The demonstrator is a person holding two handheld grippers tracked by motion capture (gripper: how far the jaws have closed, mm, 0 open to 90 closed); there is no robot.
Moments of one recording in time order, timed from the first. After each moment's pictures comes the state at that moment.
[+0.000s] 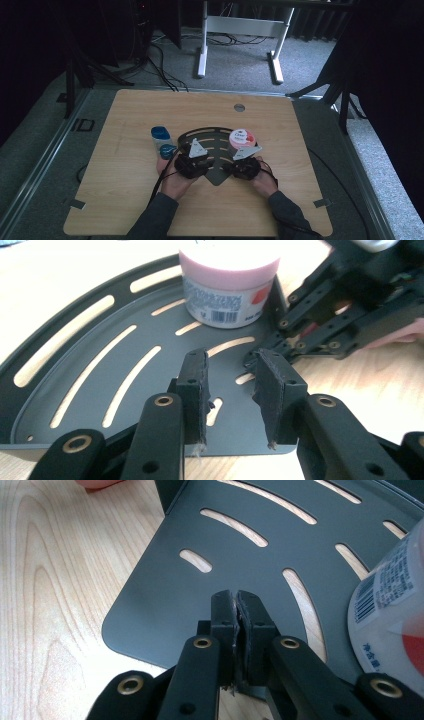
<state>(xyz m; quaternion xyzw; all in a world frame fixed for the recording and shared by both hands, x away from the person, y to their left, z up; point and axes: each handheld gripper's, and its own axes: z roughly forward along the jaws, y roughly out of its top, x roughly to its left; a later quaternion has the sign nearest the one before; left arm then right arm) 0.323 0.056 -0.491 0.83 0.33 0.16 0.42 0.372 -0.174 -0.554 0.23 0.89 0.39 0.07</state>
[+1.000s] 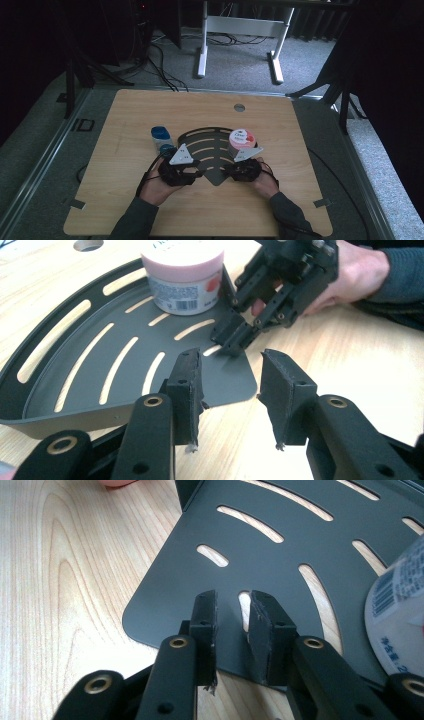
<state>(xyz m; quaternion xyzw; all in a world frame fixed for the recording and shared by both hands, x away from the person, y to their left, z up) 0.295 0.096 -0.469 0.86 0.25 0.12 0.43 0.368 -0.178 -0.554 0.22 0.89 0.40 0.06</state>
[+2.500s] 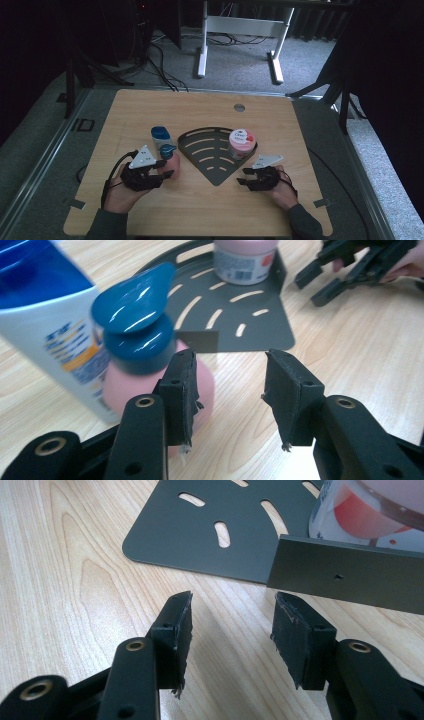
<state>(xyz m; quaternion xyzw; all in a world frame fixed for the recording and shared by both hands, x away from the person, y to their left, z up) 0.268 0.176 -0.456 0.83 0.34 0.16 0.41 0.340 -0.229 -0.548 0.25 0.88 0.38 0.08</state>
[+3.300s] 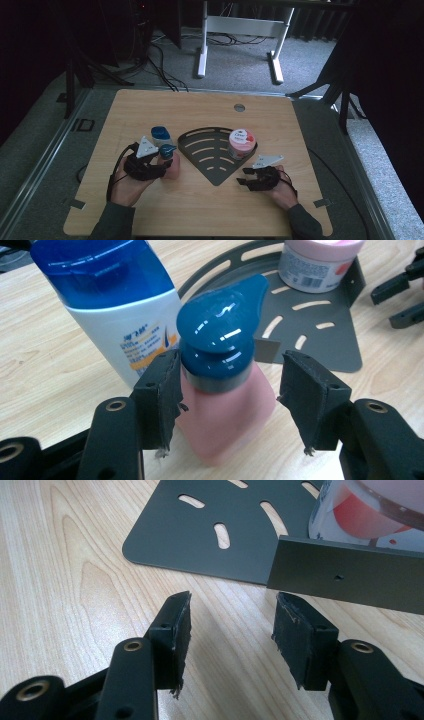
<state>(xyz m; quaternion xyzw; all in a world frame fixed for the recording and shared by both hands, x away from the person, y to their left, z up) 0.291 0.167 -0.456 0.80 0.41 0.21 0.37 0.341 -0.229 -0.548 0.26 0.88 0.39 0.07</state>
